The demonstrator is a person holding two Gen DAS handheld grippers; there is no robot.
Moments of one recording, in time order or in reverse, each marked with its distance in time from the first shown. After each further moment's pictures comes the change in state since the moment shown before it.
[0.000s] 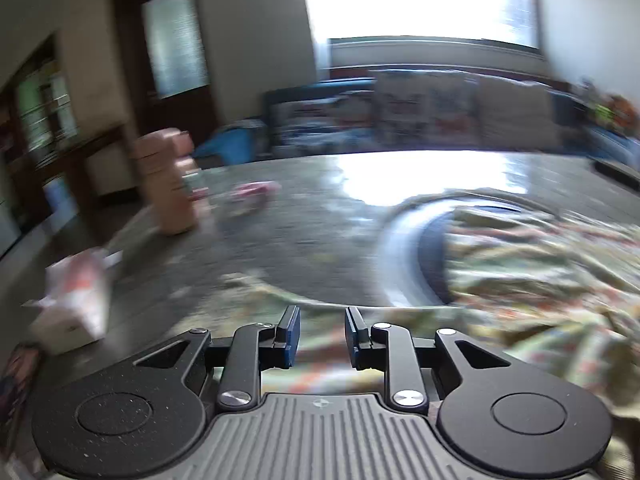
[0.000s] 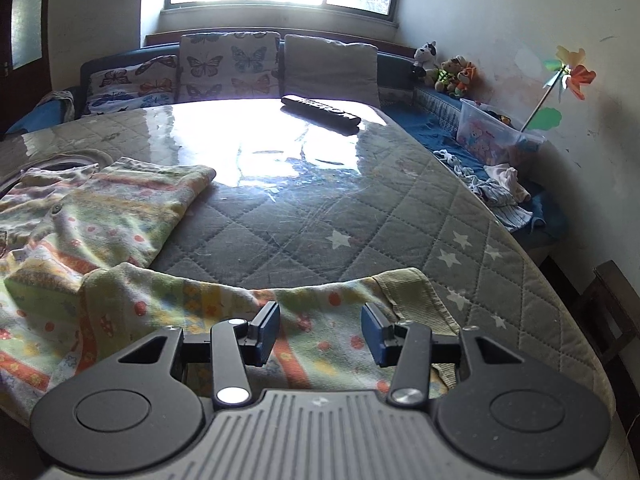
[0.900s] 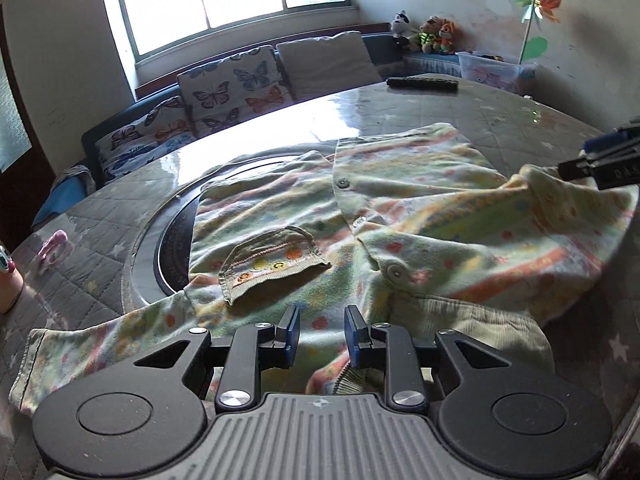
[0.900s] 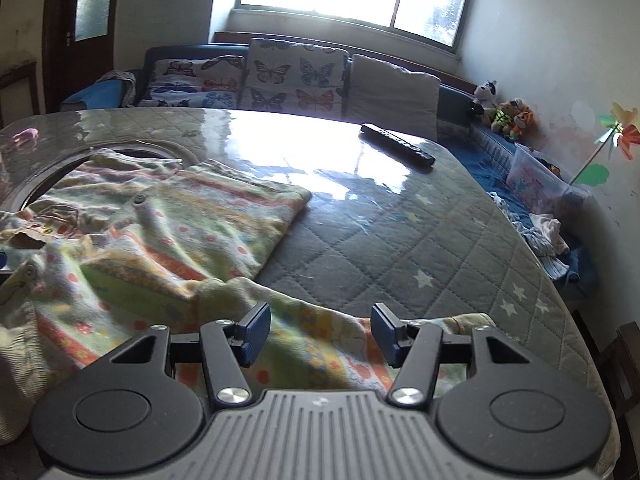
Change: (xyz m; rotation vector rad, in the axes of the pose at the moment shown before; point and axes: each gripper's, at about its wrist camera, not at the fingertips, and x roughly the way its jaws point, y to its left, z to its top) left arm -0.005 -0.125 -0.034 0.350 0.027 -0.354; right arm -0.026 0.057 0.008 -0.165 -0.059 0.118
